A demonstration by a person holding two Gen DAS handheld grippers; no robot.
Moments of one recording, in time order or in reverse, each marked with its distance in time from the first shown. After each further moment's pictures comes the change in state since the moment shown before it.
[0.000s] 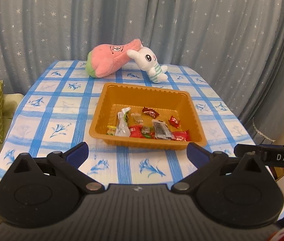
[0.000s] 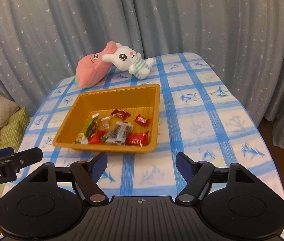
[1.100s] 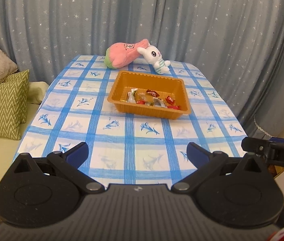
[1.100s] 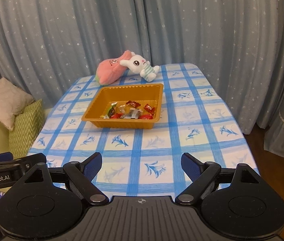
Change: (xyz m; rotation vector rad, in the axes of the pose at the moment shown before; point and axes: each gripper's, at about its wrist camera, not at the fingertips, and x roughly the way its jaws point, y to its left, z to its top) left arm -0.150 -0.033 -0.072 -0.038 0.003 0.086; right arm -0.149 0.029 -0.080 -0.079 -0.065 -0.001
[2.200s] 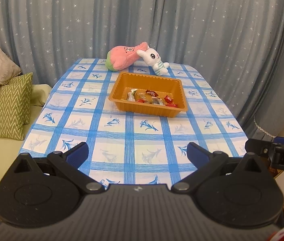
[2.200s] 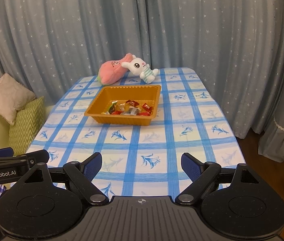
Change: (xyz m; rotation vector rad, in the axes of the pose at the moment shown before) left arm -0.026 -0.007 -0.015 0.015 -0.024 0.010; right arm -0.036 0.003 -0.020 -0.032 -0.019 -0.005
